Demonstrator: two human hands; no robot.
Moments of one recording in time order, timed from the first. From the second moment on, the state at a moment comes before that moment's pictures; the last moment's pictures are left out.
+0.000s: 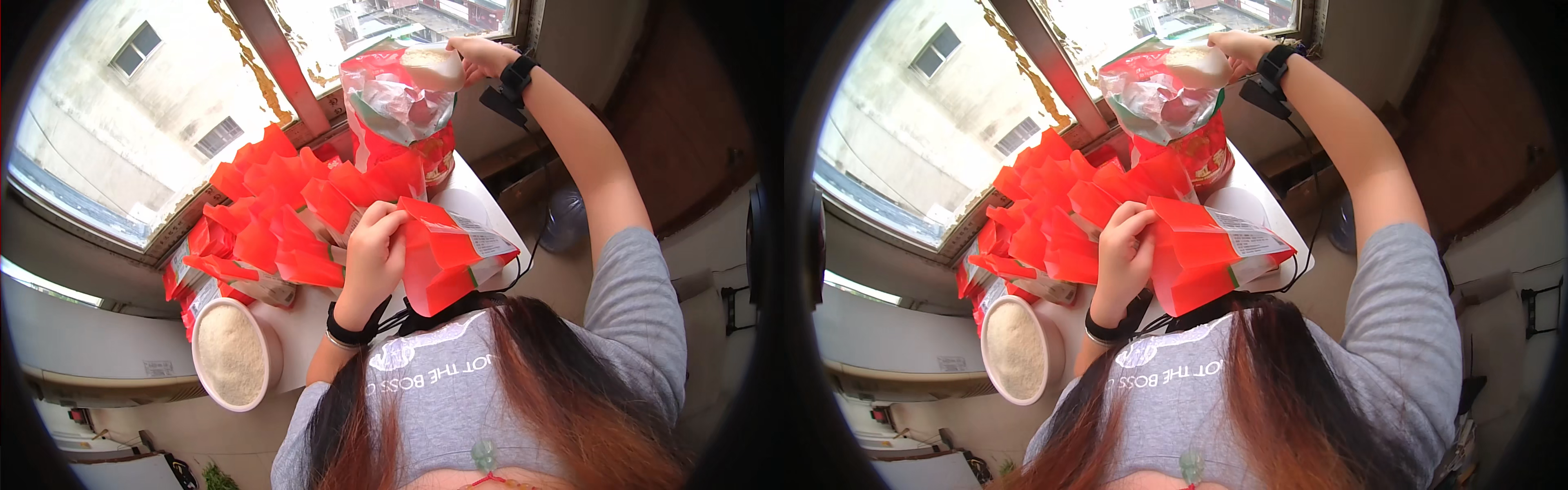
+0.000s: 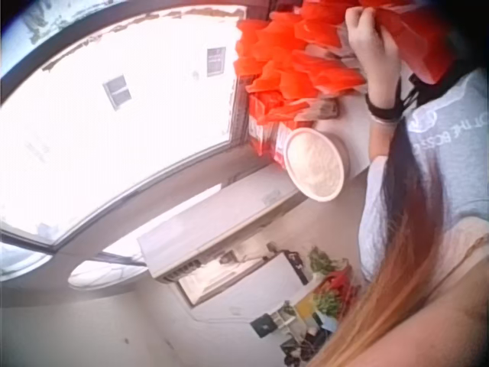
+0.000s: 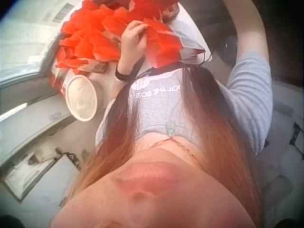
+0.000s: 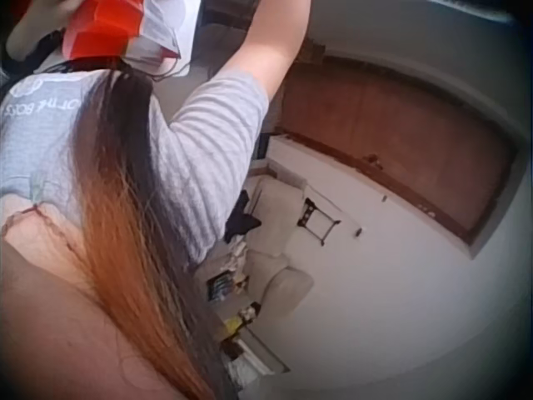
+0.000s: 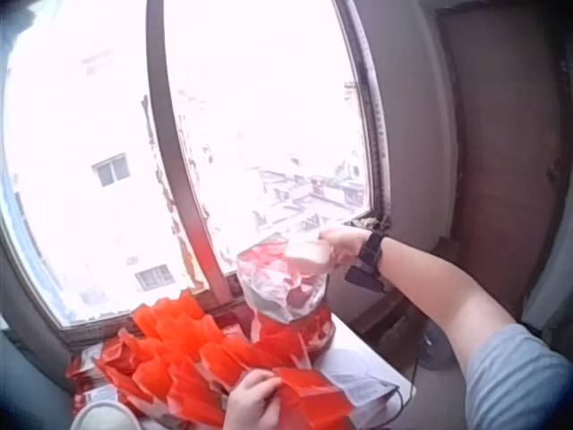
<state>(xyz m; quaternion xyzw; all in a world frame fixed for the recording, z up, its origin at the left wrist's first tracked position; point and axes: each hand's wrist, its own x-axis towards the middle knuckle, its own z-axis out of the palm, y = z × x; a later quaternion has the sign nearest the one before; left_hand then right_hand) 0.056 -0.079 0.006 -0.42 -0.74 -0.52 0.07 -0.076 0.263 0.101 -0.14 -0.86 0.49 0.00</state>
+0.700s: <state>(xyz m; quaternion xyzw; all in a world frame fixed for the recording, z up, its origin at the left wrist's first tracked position) 0.038 -0.011 0.086 -0.28 -0.79 -0.54 -0.03 0.082 0.239 0.141 -0.04 -0.66 0.75 -0.01</state>
